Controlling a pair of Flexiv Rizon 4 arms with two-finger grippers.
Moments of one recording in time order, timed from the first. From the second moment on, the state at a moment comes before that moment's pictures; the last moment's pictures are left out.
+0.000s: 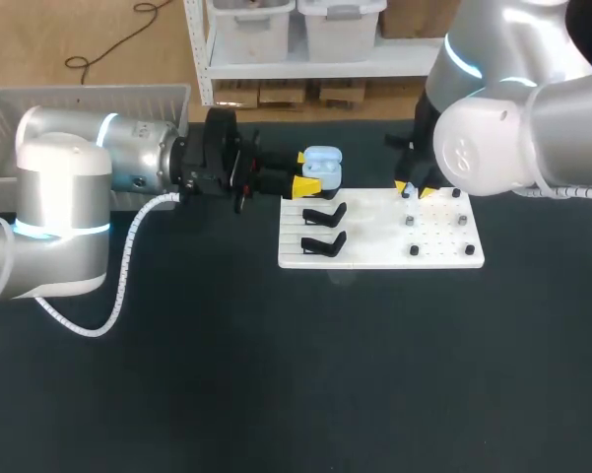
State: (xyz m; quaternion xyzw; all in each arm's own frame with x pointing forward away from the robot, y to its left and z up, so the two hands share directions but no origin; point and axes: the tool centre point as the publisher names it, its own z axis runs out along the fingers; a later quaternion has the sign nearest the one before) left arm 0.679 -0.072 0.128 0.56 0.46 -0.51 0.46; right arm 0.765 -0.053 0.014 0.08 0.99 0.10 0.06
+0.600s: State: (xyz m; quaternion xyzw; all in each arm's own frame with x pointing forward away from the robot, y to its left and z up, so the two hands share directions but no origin) left arm 0.679 -0.072 0.128 0.56 0.46 -0.51 0.46; right arm 0.765 -0.052 0.012 0.07 0.99 0.09 0.06
